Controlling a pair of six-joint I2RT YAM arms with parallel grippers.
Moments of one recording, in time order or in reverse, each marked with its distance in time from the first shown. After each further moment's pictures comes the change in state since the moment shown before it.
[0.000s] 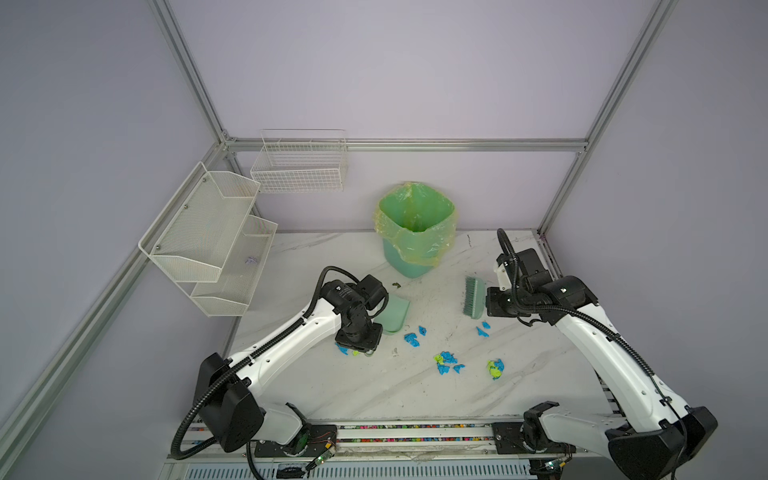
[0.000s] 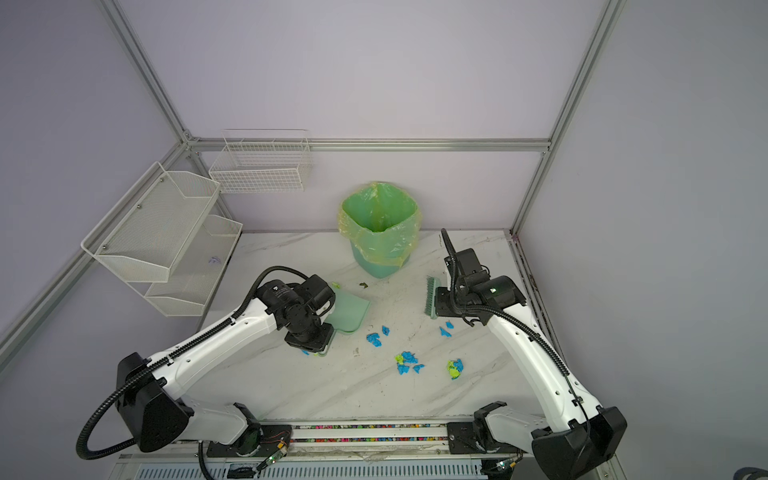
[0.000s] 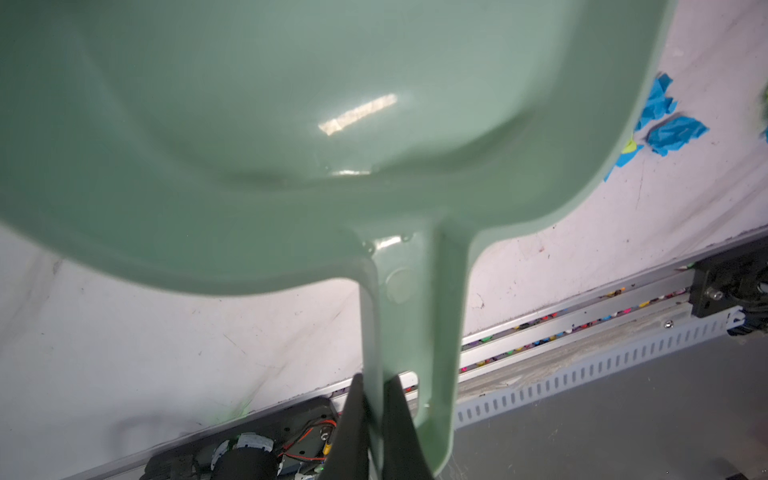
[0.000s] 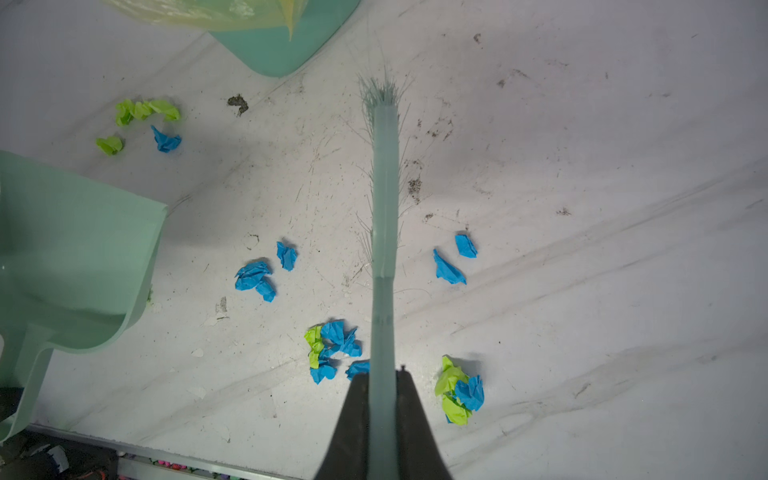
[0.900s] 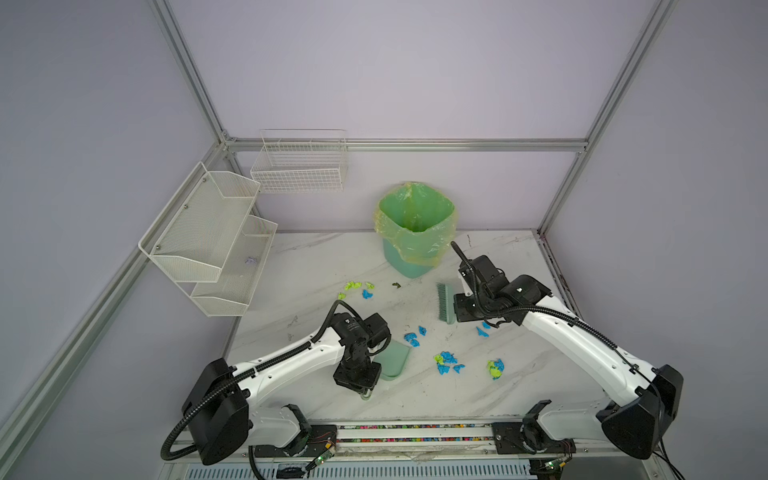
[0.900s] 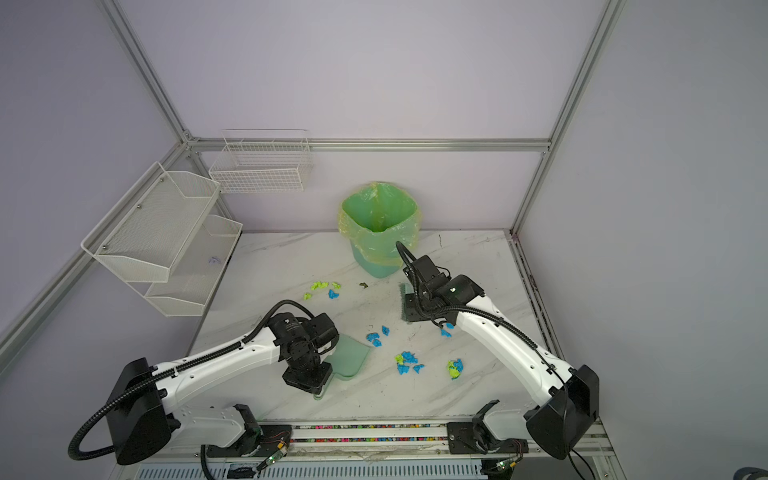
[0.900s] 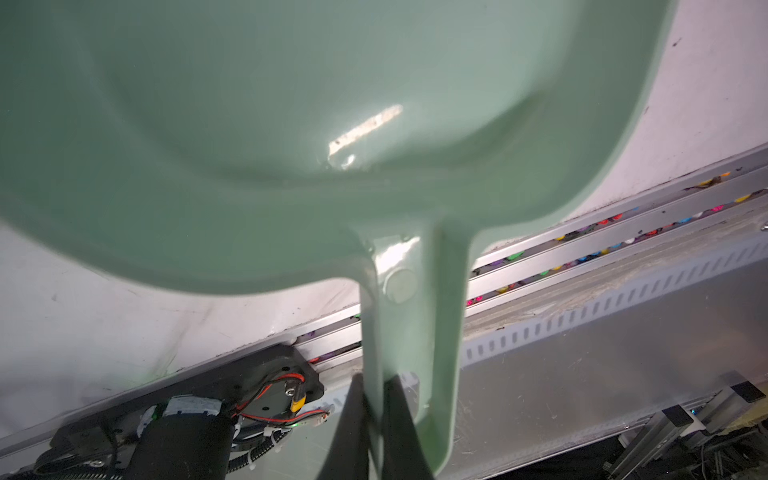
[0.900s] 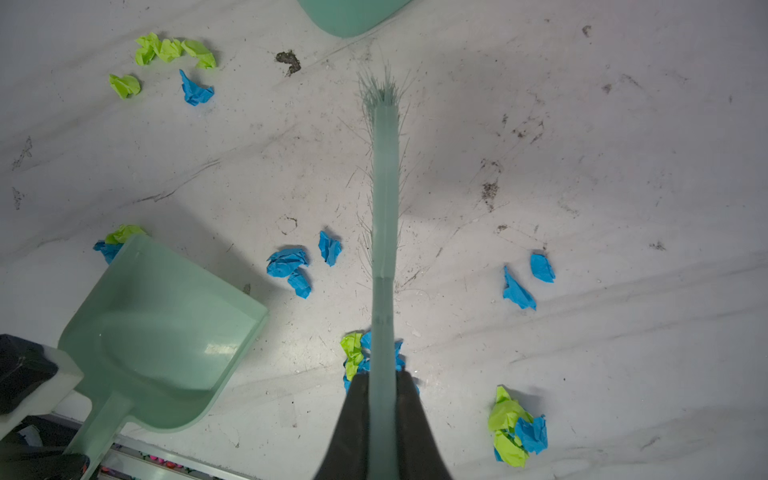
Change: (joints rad) left arm -0.145 -0.055 -0.295 0.086 0.118 -0.122; right arm 0.243 0.135 0.000 0.105 0.084 0.084
